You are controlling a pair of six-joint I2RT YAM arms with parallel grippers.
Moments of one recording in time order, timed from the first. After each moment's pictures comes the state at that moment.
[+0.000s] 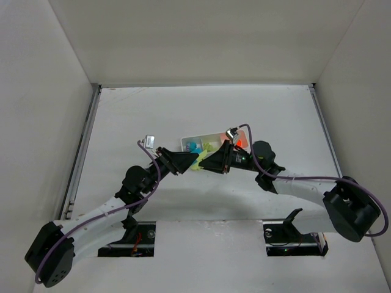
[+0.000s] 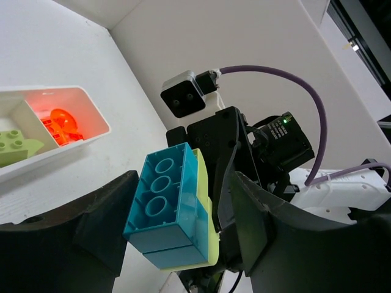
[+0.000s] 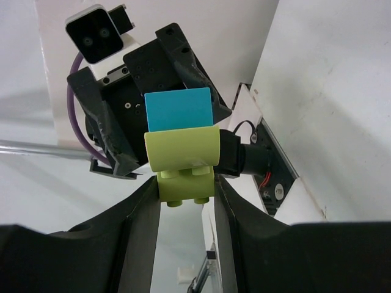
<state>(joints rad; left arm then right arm) -0.71 0.81 0.23 0.78 0.11 -0.98 0.70 1.29 0.52 0.79 -0.61 1.35</state>
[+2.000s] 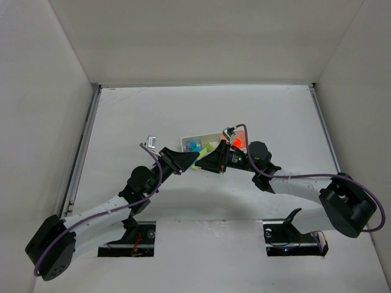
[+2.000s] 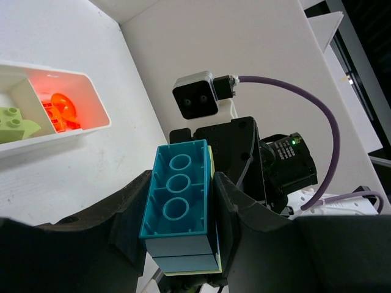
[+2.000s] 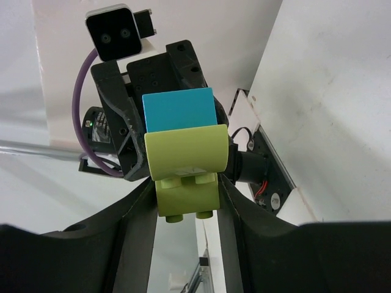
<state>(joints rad) -0.77 0.86 0.23 0.78 -0.03 -1.09 0.74 1.34 0.54 0.83 -0.58 1.32</state>
